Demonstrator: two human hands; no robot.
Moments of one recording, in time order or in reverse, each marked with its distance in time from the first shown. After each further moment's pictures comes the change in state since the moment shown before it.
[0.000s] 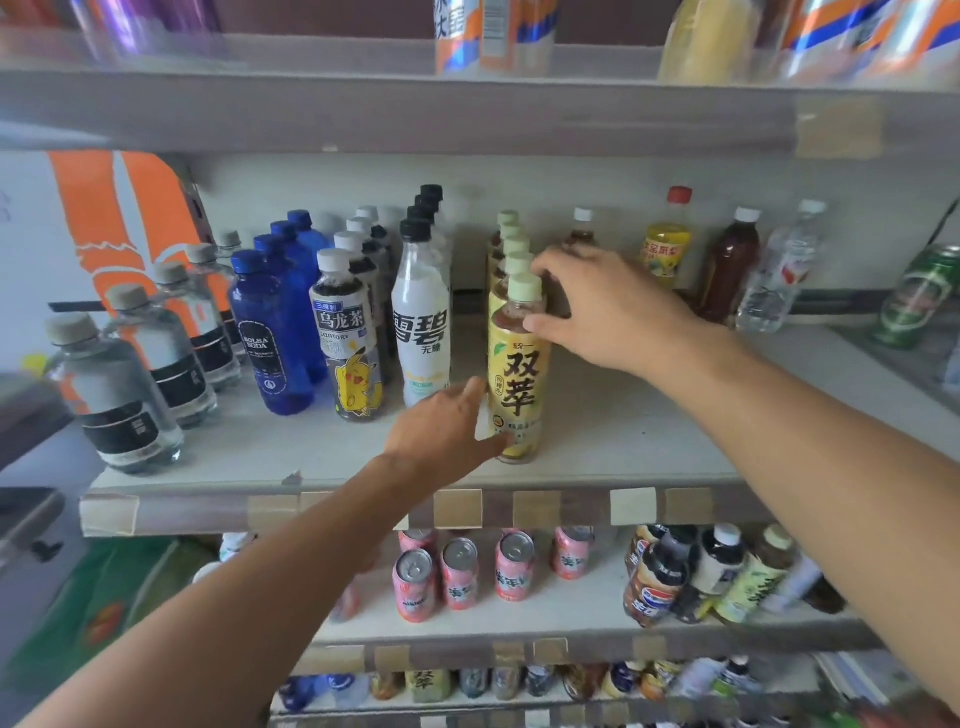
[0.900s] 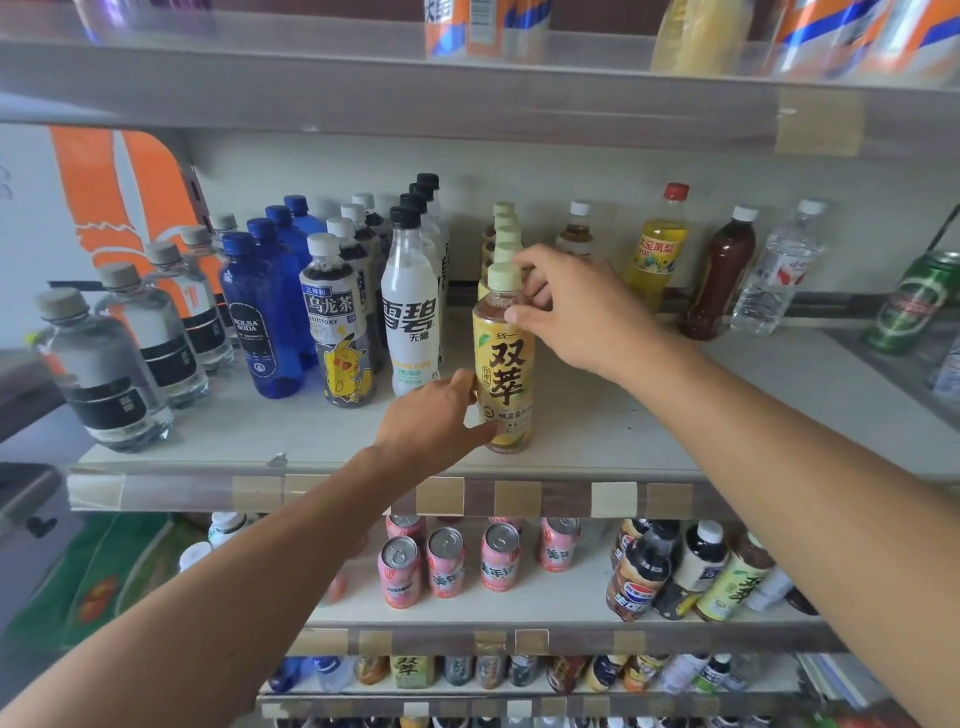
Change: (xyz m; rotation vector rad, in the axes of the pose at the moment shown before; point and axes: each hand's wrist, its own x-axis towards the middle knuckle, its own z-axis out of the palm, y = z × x) left_hand 0.002 0.007 0.008 -0.079 0.077 -0.029; right_hand 0.001 0.006 0.021 0.306 0.023 0.042
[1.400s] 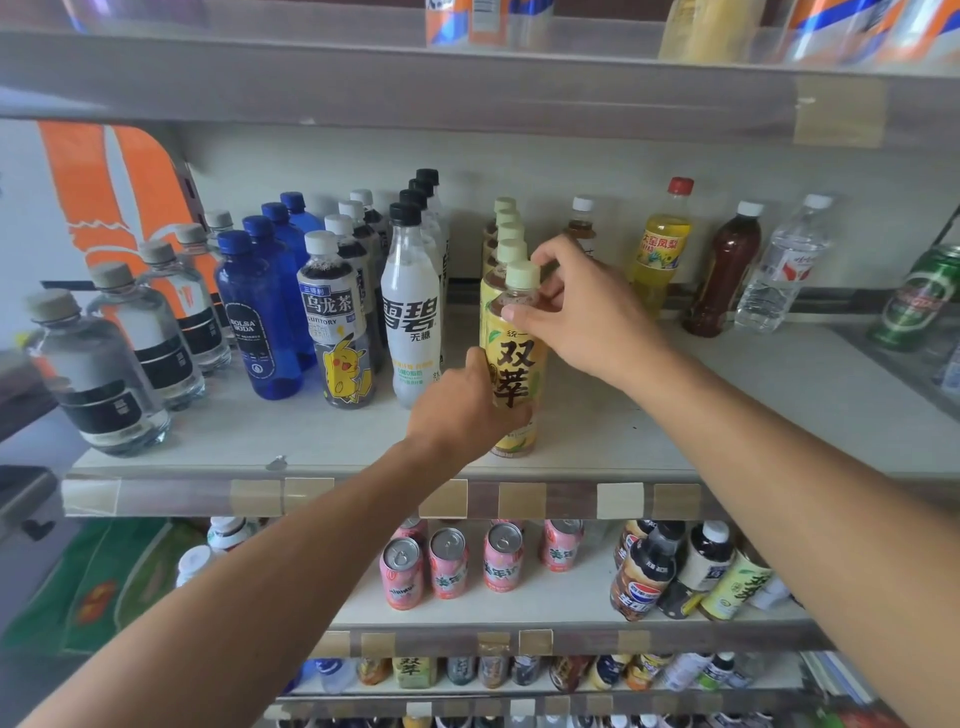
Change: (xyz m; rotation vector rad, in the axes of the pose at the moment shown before) left_hand 0.011 0.030 -0.006 -0.197 0.022 -0.155; right_hand 0.000 0.010 0.012 0.096 0.091 0.111
